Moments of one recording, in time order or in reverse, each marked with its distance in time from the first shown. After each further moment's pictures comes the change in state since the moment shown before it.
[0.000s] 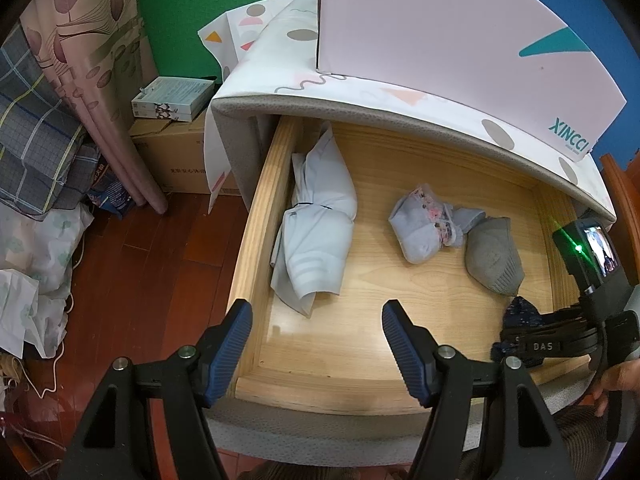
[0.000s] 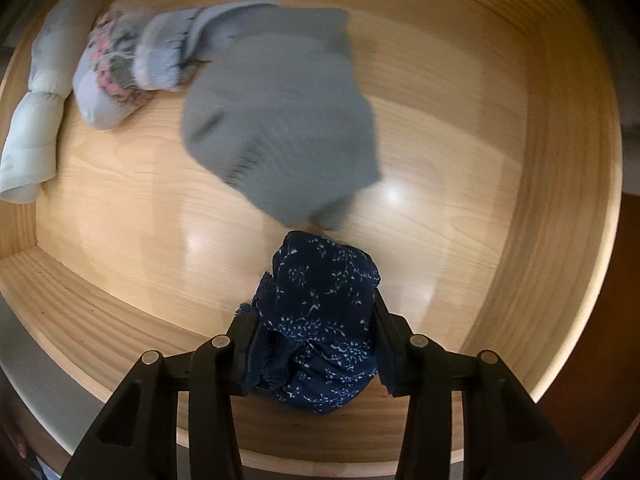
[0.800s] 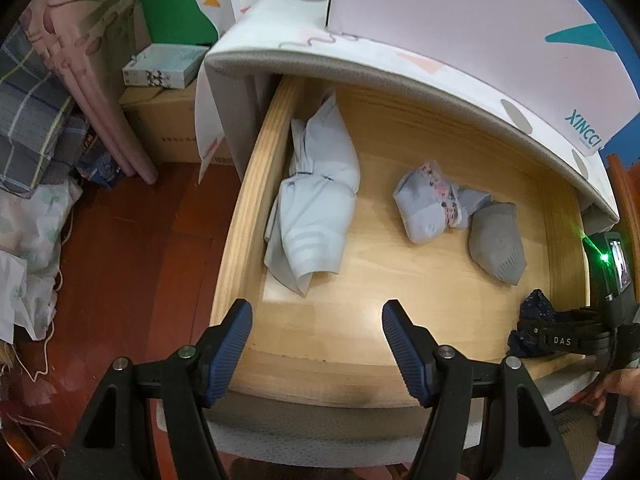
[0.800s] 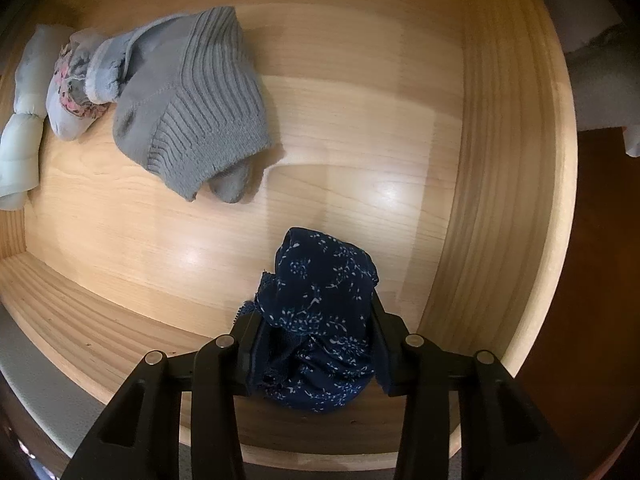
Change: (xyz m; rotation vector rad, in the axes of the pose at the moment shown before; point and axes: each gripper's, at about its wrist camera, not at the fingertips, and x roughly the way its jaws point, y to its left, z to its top) left arm 0.020 0.009 0.001 -0.042 0.124 -0.042; right arm 0.004 -0.004 -0.023 0.060 -0.034 -0.001
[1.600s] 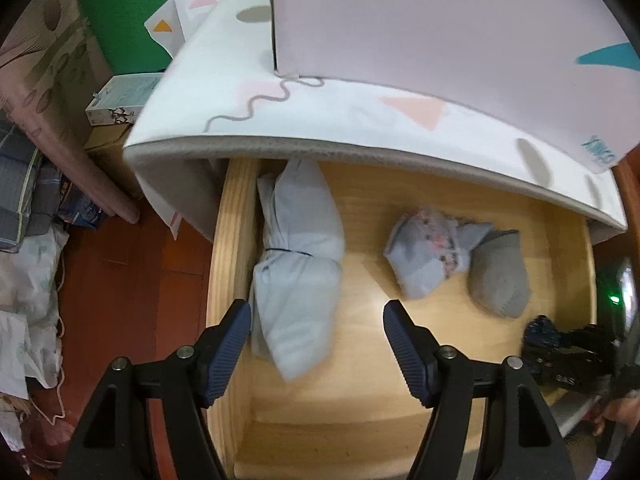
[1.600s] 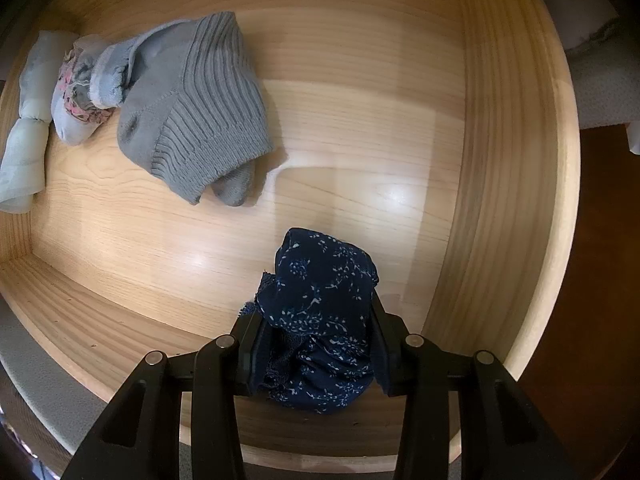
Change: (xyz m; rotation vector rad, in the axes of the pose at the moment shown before) left arm 0.027 -0.015 0.065 0.125 0.014 0.009; right arm -0.012 -0.036 -0.002 -0.006 -0.008 0.028
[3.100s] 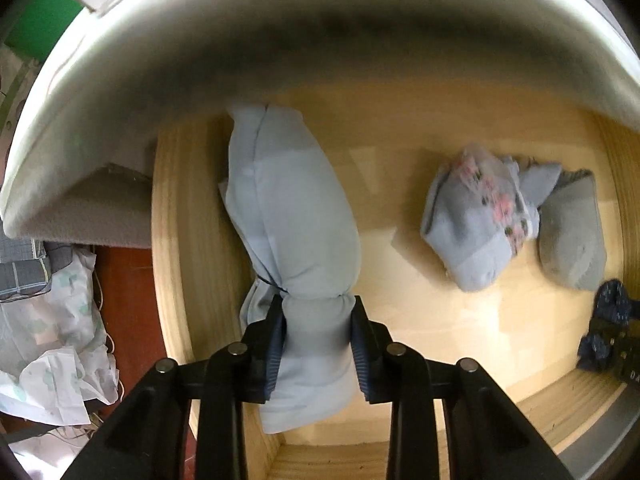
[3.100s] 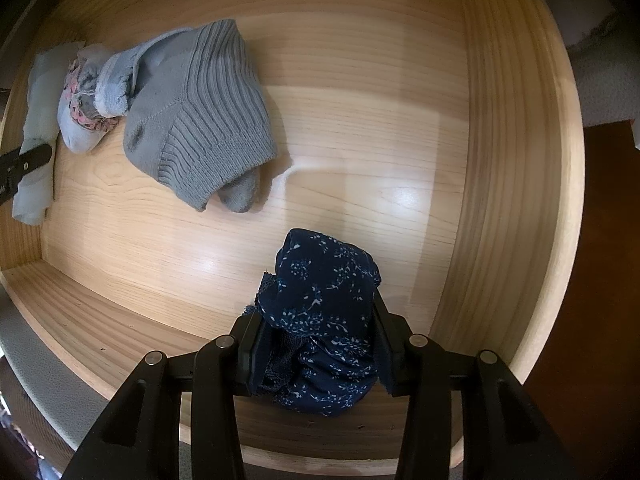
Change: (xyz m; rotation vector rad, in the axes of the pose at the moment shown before) left arm 0.062 -0.039 0.014 0.185 0.202 0.172; right arm -0.004 -0.007 0.007 0.010 -0.009 0.040
